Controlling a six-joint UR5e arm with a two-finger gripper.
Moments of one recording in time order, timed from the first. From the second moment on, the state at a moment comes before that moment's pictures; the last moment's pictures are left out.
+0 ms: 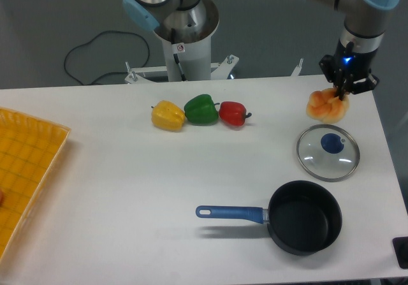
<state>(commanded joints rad) 2.96 -1.79 -1.58 -1.24 1.55 1.58</state>
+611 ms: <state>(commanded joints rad) 2.87 -1.89 -1.47 -1.24 1.57 1.46</state>
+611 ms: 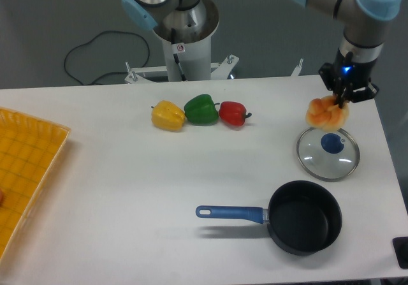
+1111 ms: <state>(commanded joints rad) 2.80 -1.98 -1.37 -1.25 1.62 1.39</state>
